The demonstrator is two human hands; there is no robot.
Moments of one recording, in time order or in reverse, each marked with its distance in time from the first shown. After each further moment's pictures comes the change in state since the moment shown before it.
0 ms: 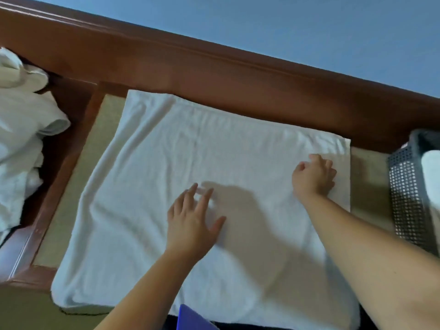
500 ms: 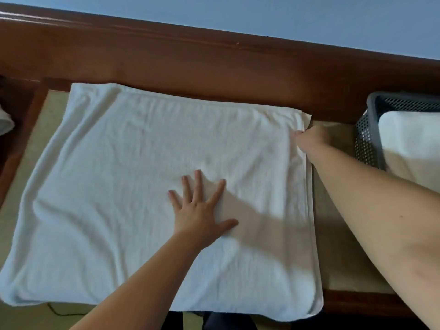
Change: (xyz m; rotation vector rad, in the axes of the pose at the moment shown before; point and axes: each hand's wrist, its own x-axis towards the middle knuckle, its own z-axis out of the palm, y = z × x) left_hand 0.003 0.119 0.077 0.256 -0.295 0.074; right_hand 0.150 0.097 -0.017 0.162 -0.226 0.137
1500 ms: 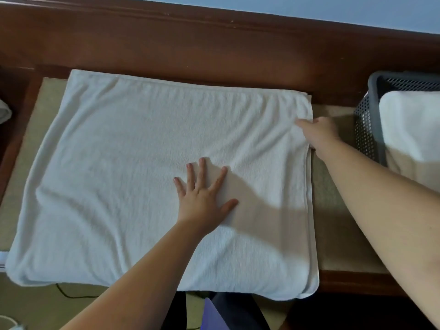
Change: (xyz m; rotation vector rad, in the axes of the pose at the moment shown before) left_hand -0.005 0.012 0.010 -0.039 0.061 0.056; right_hand -0.045 0.023 -0.030 0.319 -0.133 -0.037
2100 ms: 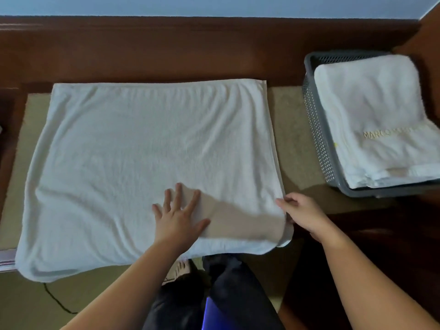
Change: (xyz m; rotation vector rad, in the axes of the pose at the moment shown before) left_hand -0.113 -0.024 0.026 0.149 -0.143 0.013; right_hand -0.238 0.188 -0.041 0.081 -0.306 0.116
